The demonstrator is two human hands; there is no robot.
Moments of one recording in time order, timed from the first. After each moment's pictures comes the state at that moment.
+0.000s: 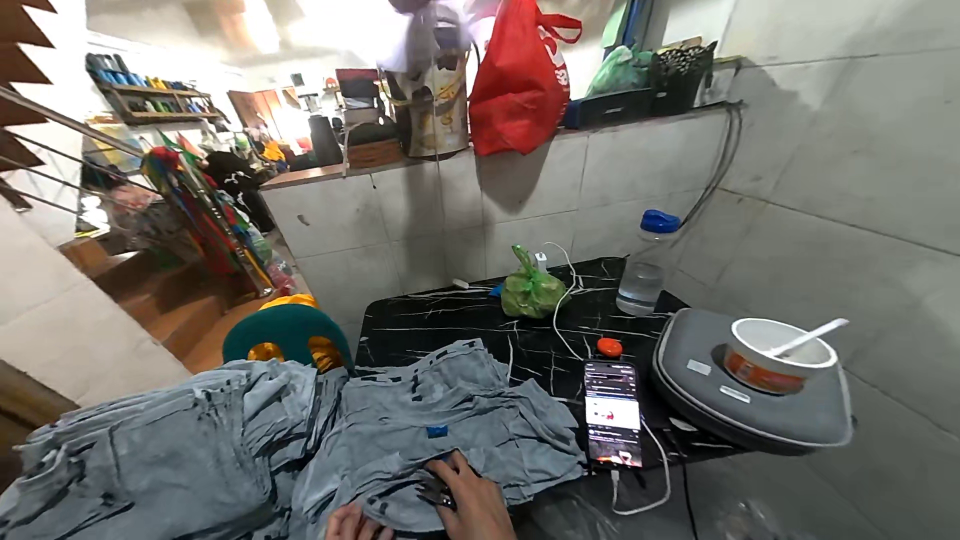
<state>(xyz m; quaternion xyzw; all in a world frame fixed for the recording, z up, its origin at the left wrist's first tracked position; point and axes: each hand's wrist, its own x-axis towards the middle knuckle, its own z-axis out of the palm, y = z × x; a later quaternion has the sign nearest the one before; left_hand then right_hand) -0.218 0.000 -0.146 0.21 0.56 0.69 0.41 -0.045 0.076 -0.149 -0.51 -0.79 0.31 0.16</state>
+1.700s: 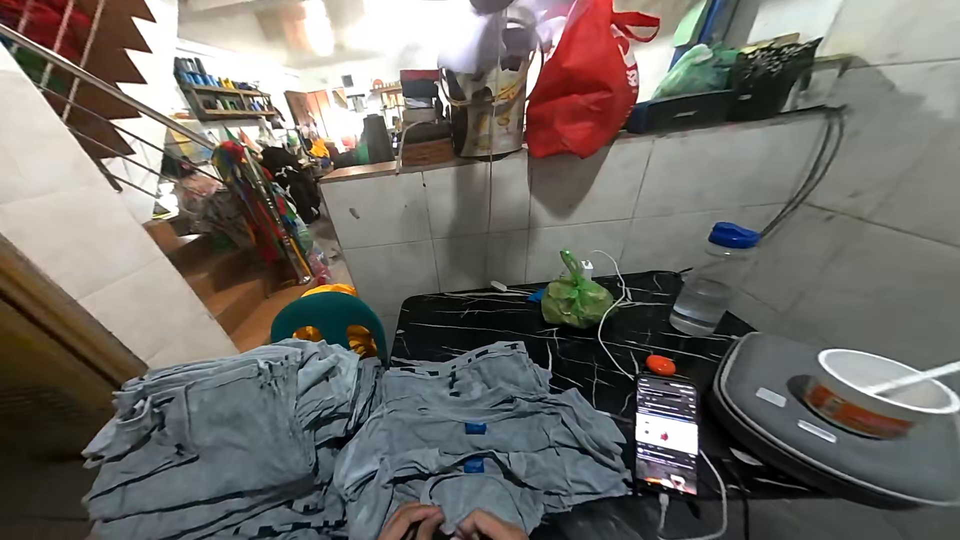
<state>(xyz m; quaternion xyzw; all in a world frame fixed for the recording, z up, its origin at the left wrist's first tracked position) -0.214 -0.013 -0.172 0.53 0.53 0.63 0.19 -0.042 0.015 -0.123 -0.34 -0.73 0.46 0.37</state>
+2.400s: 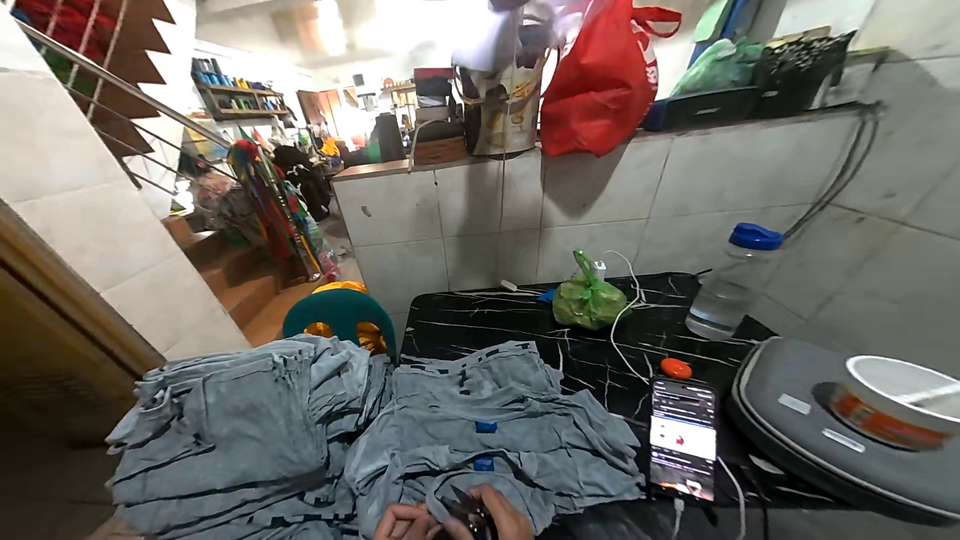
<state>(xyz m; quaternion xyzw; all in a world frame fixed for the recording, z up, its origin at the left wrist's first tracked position) -0.219 -0.026 -0.157 0.42 0.51 0.69 0.31 -0.067 0.020 -0.139 -0.43 -0.72 0.35 0.41</state>
